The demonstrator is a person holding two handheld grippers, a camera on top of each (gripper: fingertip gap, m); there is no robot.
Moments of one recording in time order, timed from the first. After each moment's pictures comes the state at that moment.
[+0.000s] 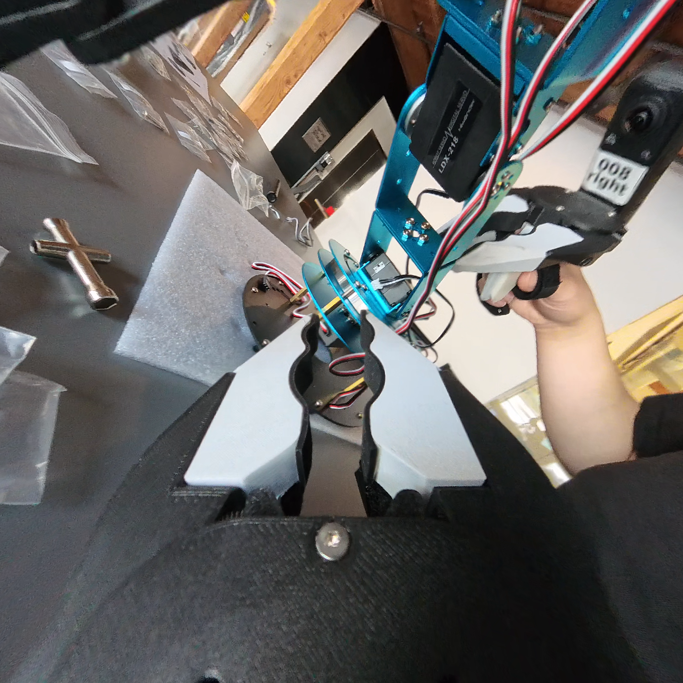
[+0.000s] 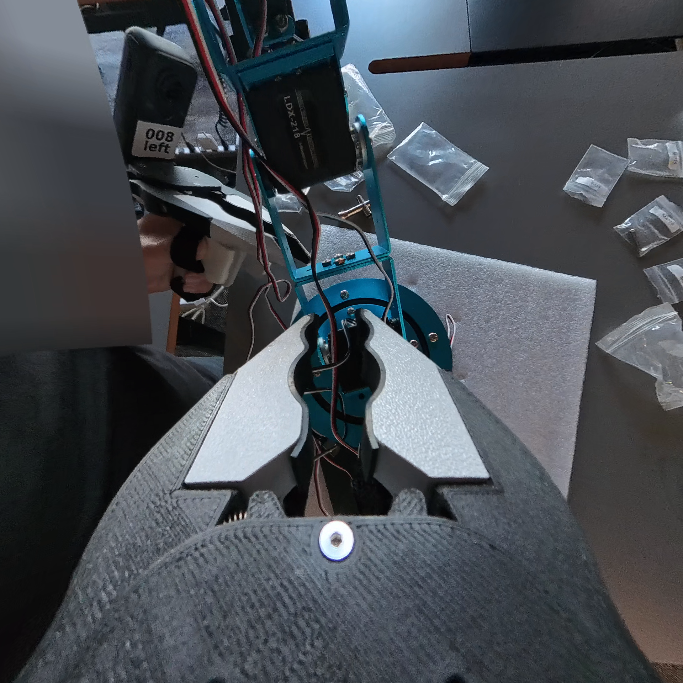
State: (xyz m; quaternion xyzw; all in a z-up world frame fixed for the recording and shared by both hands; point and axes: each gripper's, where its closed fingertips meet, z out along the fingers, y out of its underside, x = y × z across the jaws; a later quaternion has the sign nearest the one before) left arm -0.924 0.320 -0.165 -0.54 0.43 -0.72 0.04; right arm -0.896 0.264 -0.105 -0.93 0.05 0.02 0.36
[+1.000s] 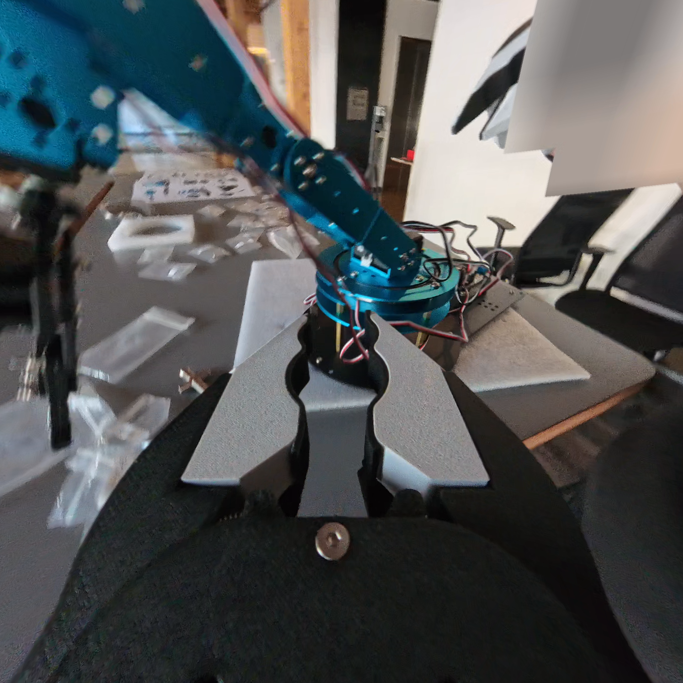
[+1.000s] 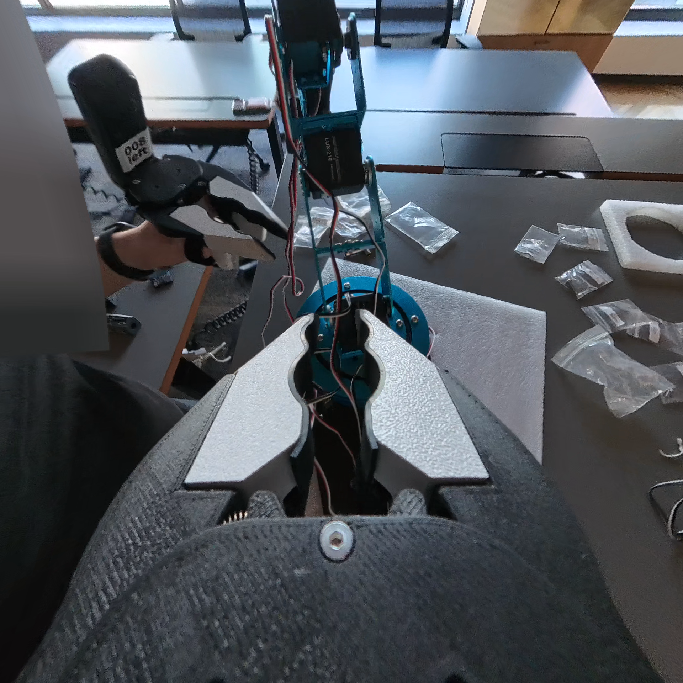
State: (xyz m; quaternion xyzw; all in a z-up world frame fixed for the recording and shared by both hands) left arm -0.953 0.316 -0.138 -0.38 0.64 -0.58 0.34; right arm -0.900 0.206 -0.066 -0.87 0.01 0.01 0.50
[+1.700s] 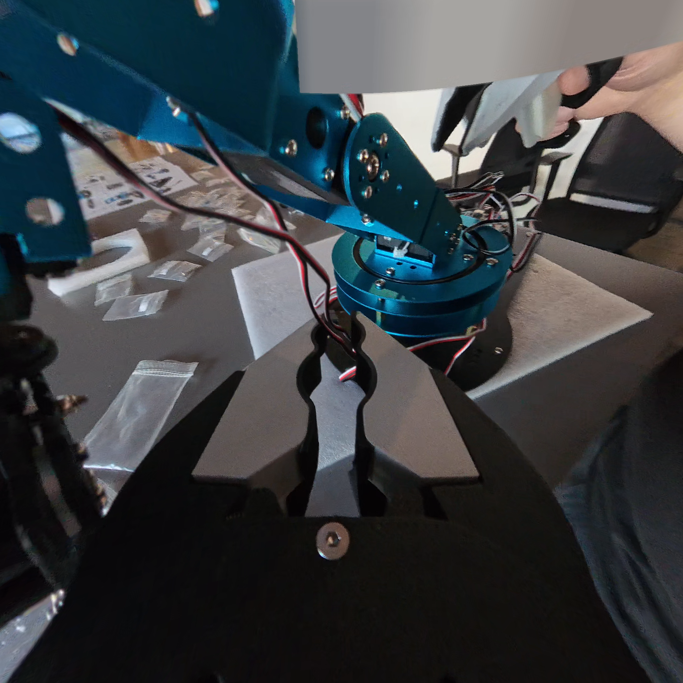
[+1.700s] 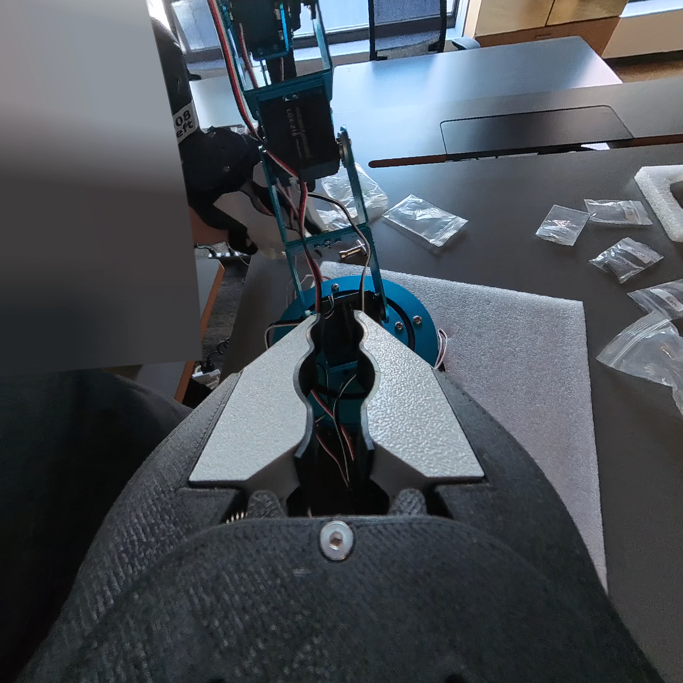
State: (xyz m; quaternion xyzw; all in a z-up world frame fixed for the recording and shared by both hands) left arm -0.903 0.321 -0.151 -0.29 0.73 -0.55 0.29; right arm -0.886 0.230 -0.102 -0.86 0.04 0.04 0.51
